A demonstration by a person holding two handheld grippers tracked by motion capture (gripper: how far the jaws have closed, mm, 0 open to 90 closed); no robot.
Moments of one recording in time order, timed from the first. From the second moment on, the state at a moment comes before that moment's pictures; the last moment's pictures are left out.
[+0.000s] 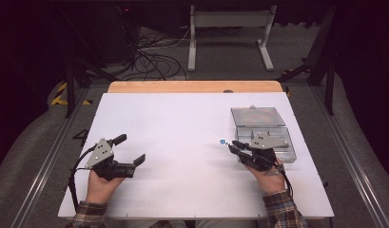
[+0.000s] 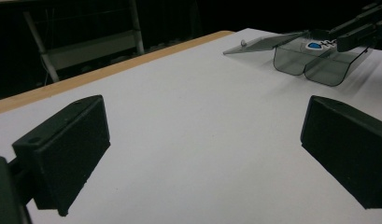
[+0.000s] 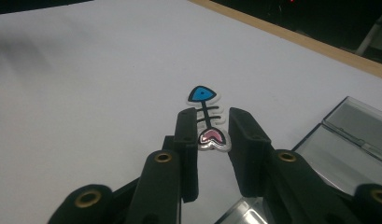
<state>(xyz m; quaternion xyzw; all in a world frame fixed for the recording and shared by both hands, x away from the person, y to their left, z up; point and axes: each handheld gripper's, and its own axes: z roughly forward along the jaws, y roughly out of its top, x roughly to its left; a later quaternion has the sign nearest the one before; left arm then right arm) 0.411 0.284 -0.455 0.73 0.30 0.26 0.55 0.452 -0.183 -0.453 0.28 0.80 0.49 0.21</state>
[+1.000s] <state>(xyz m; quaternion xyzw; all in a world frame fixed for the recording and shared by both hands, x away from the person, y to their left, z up) 0.411 0.283 -0.456 0.73 0.30 0.26 0.55 0.444 -0.227 -0.452 0.33 0.77 0.48 0.25</state>
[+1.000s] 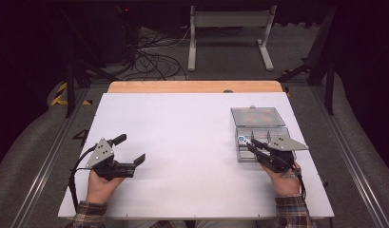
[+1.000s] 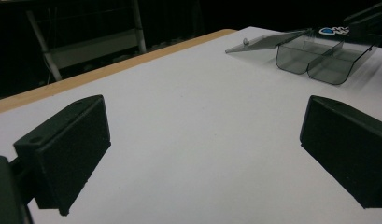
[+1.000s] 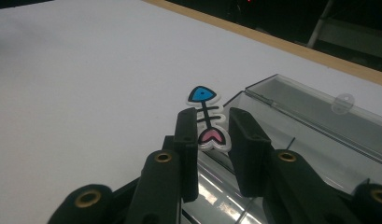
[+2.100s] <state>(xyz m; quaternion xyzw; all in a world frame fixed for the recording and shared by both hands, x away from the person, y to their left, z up) 0.411 0.284 -0.456 0.73 0.30 0.26 0.55 0.439 -0.272 -0.460 0.45 0.74 0.41 0.29</state>
